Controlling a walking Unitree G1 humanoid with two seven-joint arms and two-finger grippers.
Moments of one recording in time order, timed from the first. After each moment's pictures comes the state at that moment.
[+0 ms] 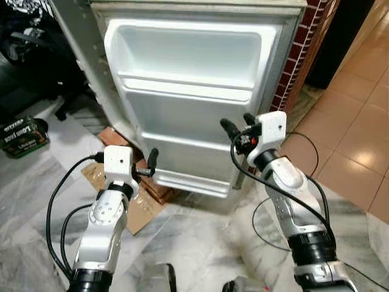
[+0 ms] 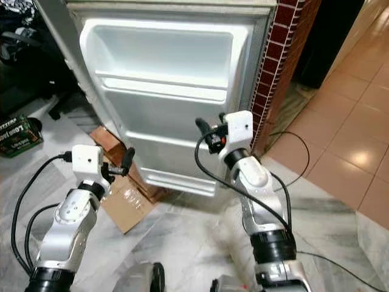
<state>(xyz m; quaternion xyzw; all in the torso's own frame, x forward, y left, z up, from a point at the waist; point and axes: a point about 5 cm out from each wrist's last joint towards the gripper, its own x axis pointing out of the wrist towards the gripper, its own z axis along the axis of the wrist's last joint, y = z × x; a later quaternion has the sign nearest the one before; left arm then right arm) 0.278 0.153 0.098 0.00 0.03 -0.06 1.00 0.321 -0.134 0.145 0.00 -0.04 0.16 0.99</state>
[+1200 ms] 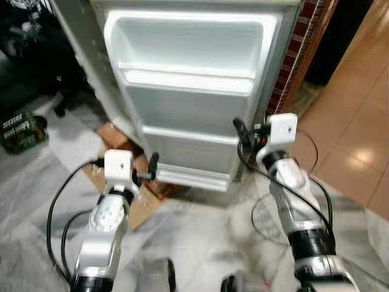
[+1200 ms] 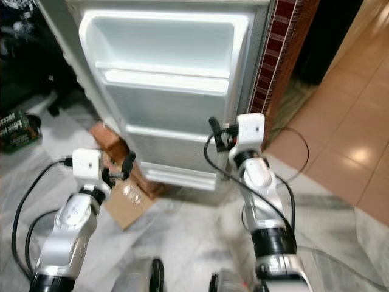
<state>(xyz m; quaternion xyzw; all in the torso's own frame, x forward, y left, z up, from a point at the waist) 0.272 0.152 0.094 -0.01 0.04 -0.06 1.00 0.330 -0.148 0.135 0.00 -0.04 0.09 1.00</state>
